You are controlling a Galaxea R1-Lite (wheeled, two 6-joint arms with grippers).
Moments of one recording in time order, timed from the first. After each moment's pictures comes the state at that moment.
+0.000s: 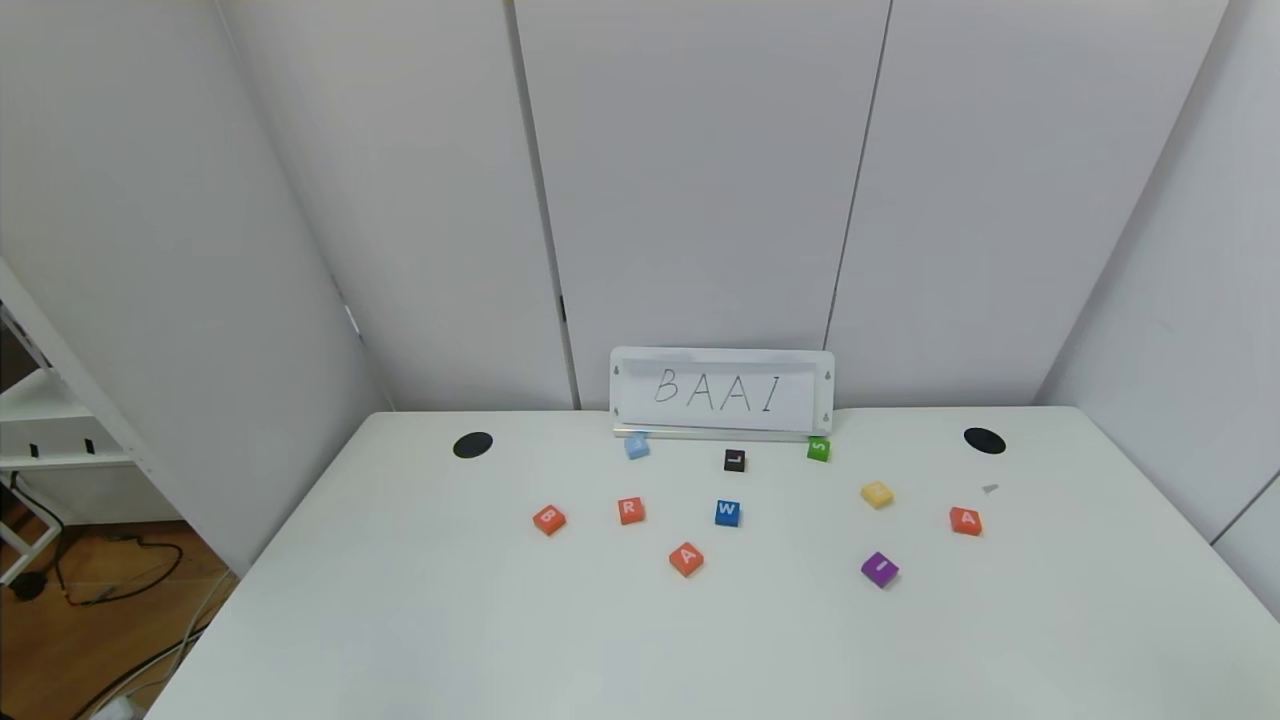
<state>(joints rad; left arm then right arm) 0.00 0.04 -0.32 0.17 0.01 -0.04 0.00 0.12 -0.40 0.20 -0.02 -0.04</state>
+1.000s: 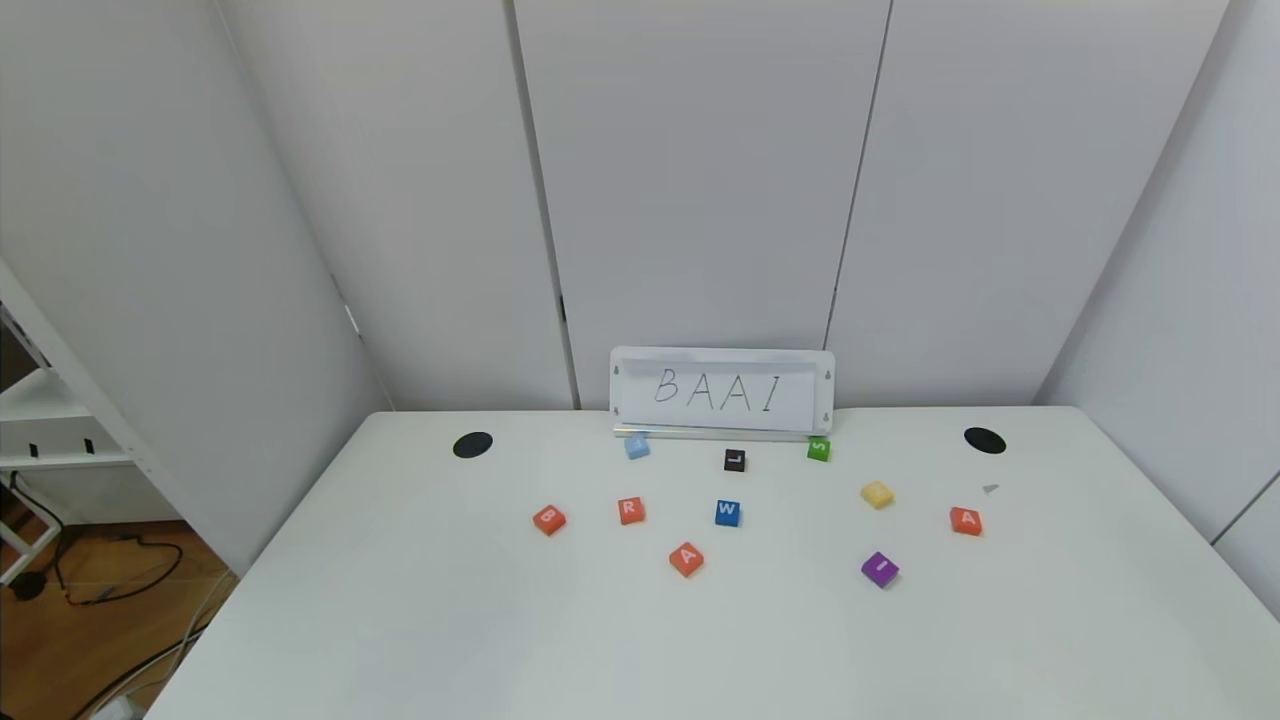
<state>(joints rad) 0.00 0.53 -0.75 0.17 0.02 0.02 0.00 0.63 -0.81 0.20 -0.02 -0.04</state>
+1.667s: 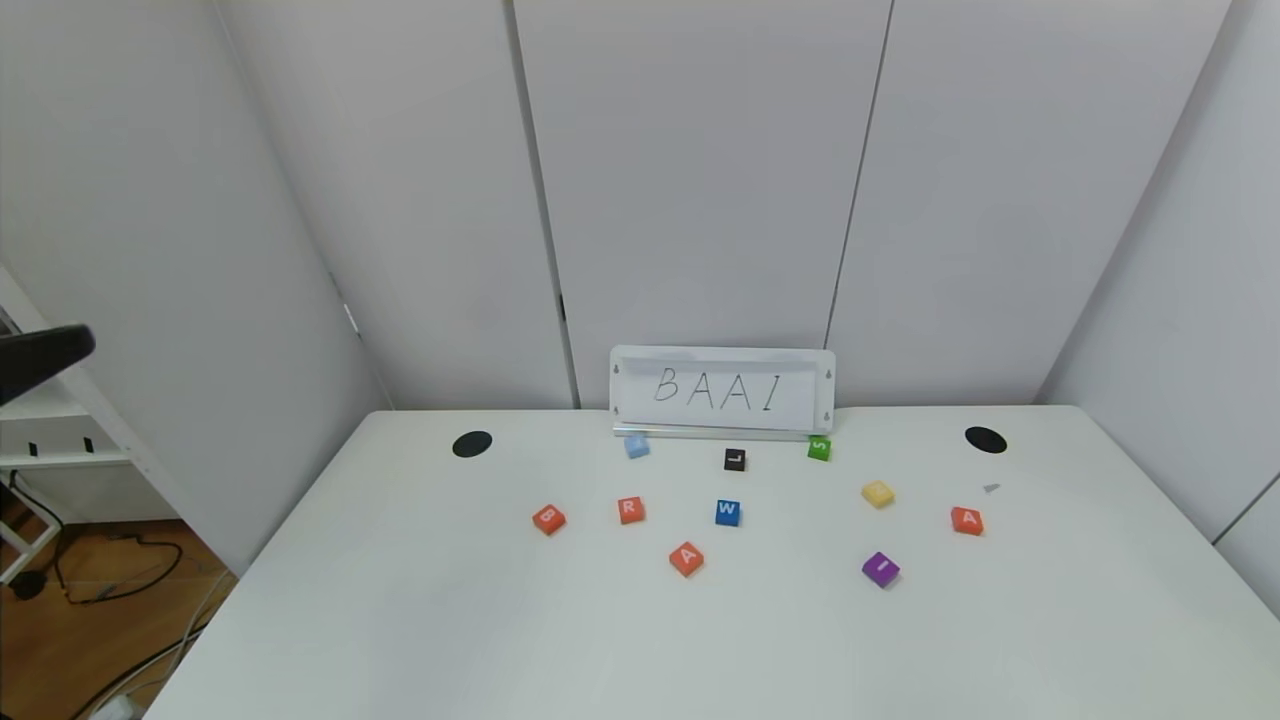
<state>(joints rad) 0.00 0.94 -0.98 0.16 0.01 0.02 0.00 1.00 -1.05 0.21 -0.02 -0.04</state>
